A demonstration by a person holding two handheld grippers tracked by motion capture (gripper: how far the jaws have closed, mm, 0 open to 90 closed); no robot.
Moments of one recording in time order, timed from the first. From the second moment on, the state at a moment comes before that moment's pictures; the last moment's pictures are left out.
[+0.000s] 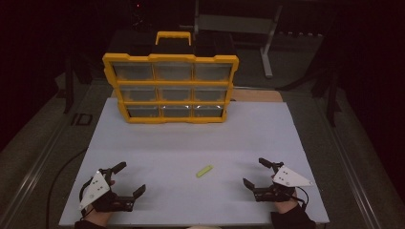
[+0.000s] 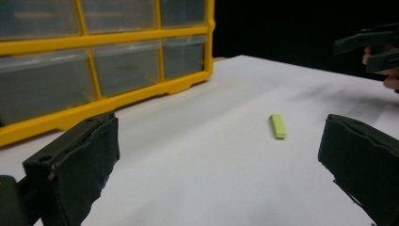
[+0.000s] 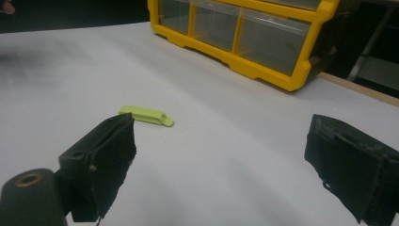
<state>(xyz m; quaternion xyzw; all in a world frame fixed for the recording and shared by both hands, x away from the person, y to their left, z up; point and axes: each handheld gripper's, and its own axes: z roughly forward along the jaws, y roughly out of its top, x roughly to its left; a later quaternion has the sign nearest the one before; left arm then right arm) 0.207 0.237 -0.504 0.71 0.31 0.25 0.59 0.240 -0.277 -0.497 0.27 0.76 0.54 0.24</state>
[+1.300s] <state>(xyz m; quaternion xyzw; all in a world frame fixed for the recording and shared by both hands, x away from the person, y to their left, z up) 0.209 0.241 -0.506 0.69 0.32 0.26 0.59 0.236 -0.270 -0.483 0.24 0.77 0.53 0.27</state>
